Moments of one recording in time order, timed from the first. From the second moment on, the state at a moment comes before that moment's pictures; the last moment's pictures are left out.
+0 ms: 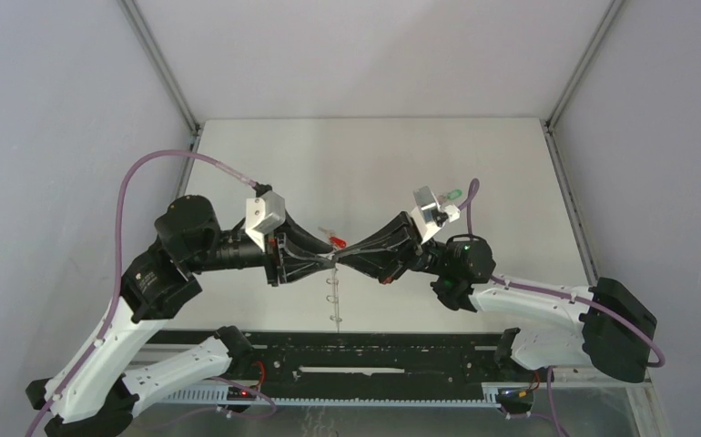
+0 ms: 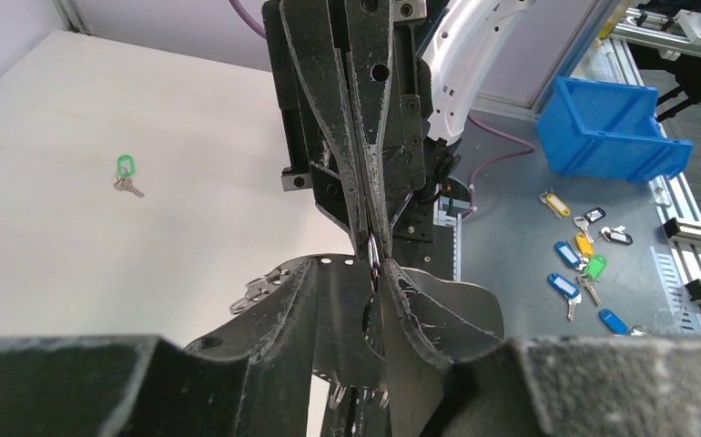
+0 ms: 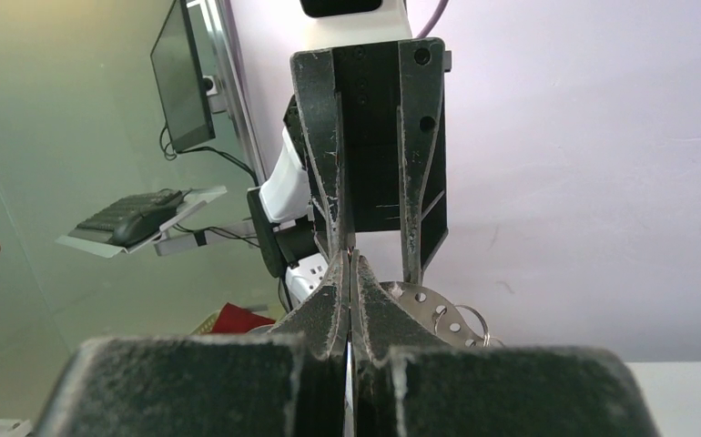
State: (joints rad) left arm -0.78 0.78 1.24 -0.59 0.64 -0.05; right arm 1.03 1.24 0.68 1.33 -0.51 0.68
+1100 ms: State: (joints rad) left arm -0.77 0.92 1.33 -0.91 0.62 0.21; right arm 0.92 1.13 1.20 -0.03 -0.77 0.12
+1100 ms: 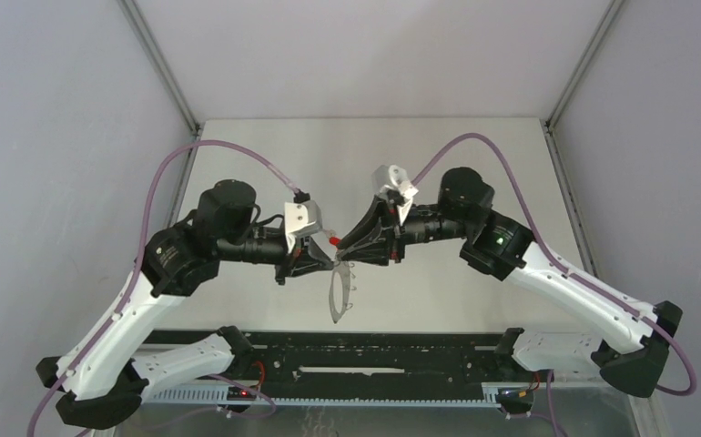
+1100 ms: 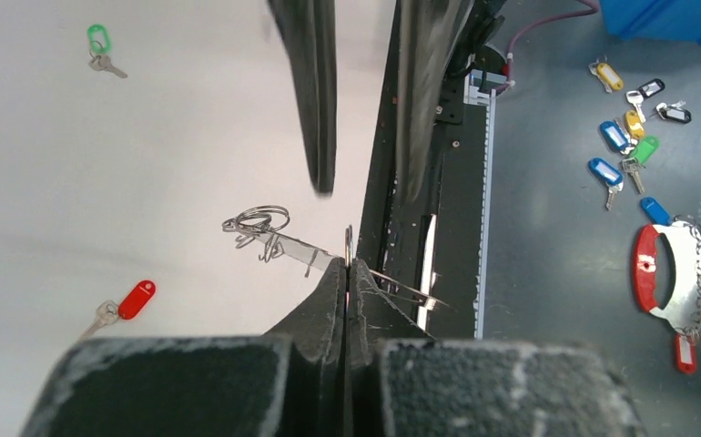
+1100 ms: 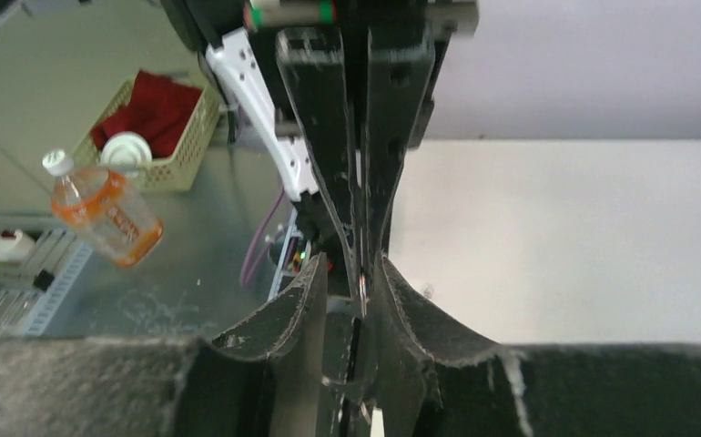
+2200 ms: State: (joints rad) left arm -0.77 0.92 1.36 -0.98 0.66 0.24; right arm 1.01 1.21 1.25 -0.23 -0.70 -0.04
